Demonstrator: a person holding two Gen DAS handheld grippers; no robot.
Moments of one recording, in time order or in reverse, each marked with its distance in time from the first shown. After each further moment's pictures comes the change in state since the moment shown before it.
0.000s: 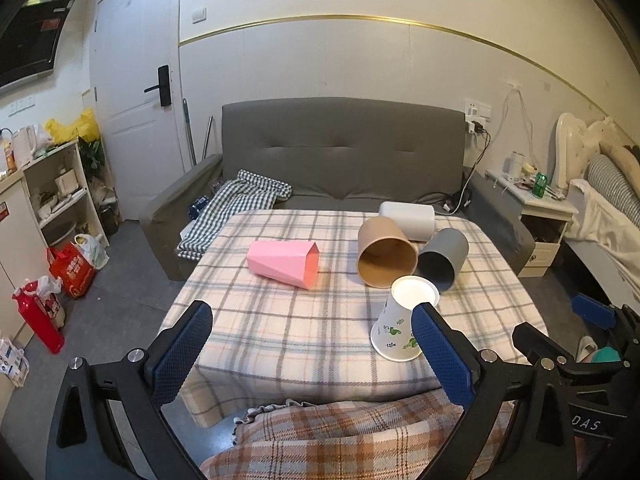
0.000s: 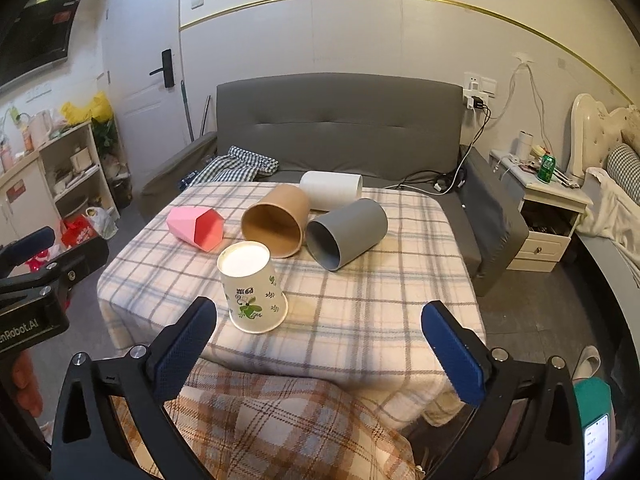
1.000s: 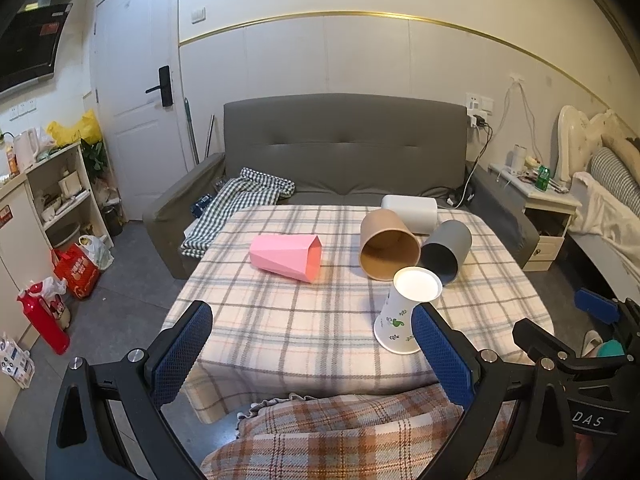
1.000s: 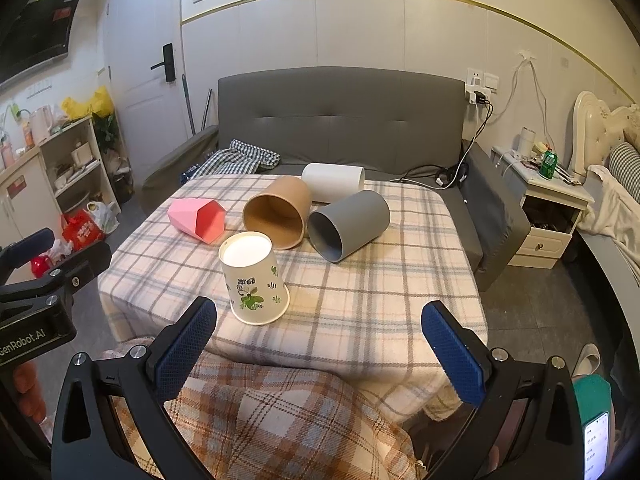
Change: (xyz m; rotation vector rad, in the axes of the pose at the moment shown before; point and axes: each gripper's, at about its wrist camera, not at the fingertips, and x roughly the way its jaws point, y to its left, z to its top) left arm 0.001 -0.003 -0.006 0.008 0.008 0.017; right arm 0.002 0.003 -0.004 -0.007 0.026 0.002
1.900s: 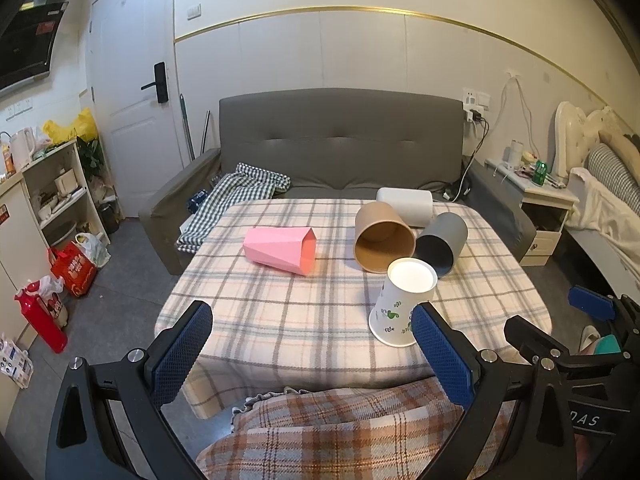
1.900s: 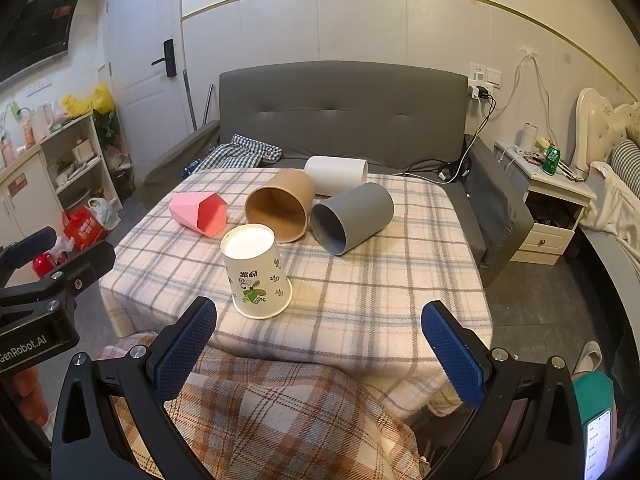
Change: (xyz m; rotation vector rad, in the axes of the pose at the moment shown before) left arm 0.002 -0.003 -0.006 0.011 0.018 -0.015; right arm 0.005 0.004 -0.006 0.001 0.015 0.005
